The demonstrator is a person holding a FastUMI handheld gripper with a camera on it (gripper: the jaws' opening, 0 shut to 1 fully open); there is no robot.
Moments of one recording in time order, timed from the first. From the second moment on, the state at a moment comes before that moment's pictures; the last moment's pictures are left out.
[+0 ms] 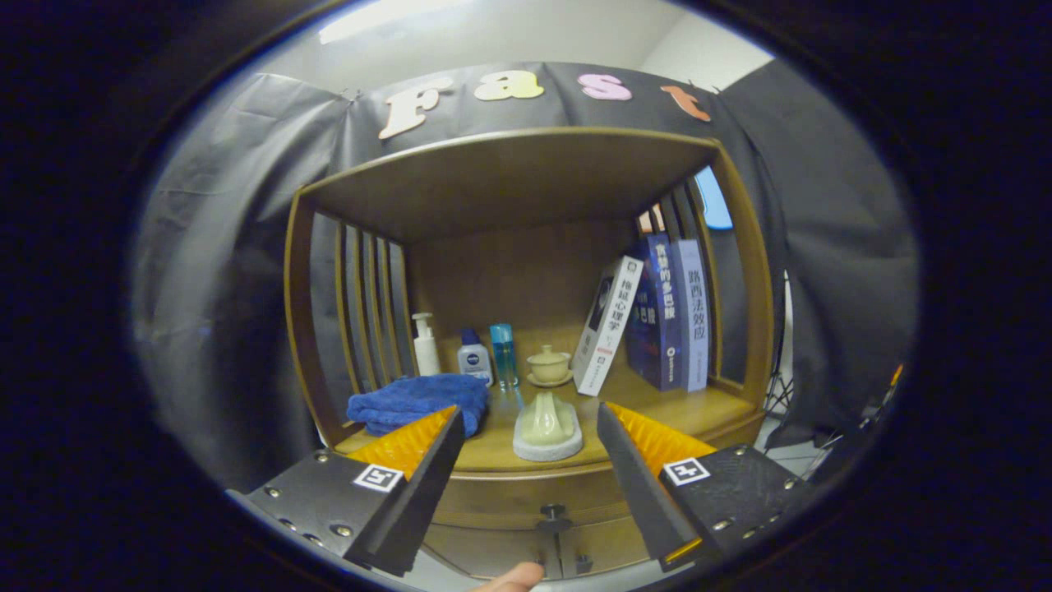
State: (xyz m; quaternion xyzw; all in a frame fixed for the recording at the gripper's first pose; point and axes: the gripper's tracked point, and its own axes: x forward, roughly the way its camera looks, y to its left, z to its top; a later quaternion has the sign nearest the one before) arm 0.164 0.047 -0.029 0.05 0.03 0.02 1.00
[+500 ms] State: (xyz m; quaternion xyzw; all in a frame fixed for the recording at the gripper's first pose) arm 0.078 0.064 0.037 0.00 0.04 0.03 1.00
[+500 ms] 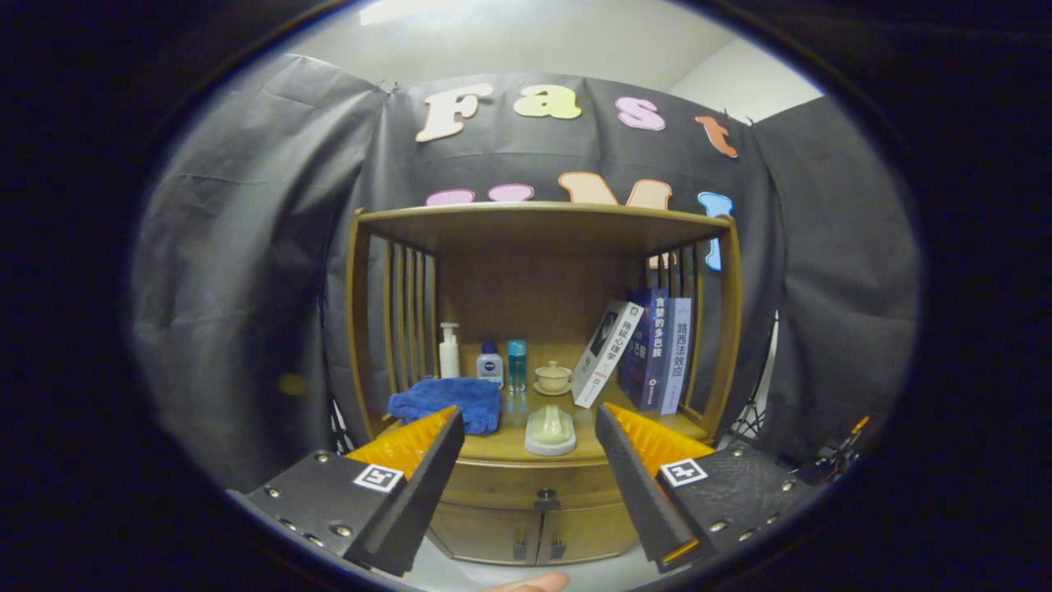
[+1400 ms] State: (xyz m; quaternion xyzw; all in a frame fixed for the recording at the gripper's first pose) arm 0.011 0.024 0.062 -0.01 -0.03 0.02 1.00
